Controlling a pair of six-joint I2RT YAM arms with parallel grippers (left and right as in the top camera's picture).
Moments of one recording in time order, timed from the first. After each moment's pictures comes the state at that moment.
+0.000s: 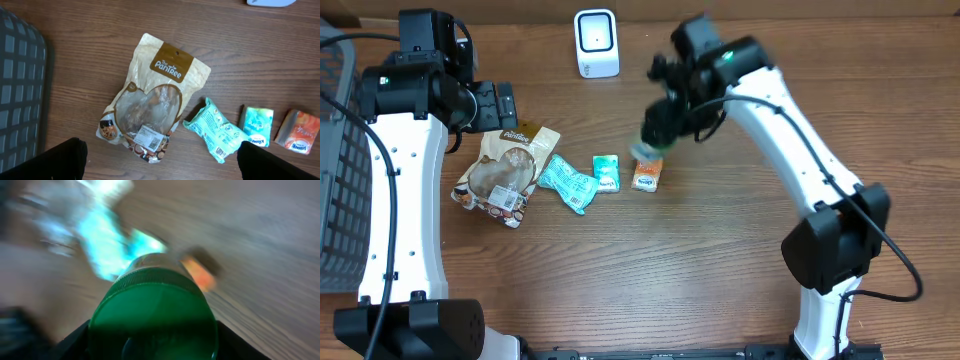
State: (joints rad) left arm 0.06 1.68 1.81 -1.26 -0.06 -0.10; right arm 0.42 2.07 2.08 -1.29 -0.42 -0.01
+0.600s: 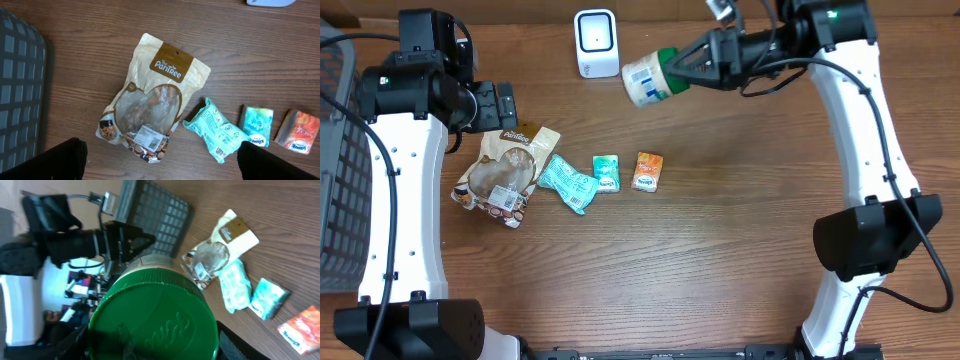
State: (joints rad) left arm 0.06 1.68 1.81 -1.26 -0.06 -0.10; right arm 0.15 2.07 2.25 -1.34 -1.22 0.00
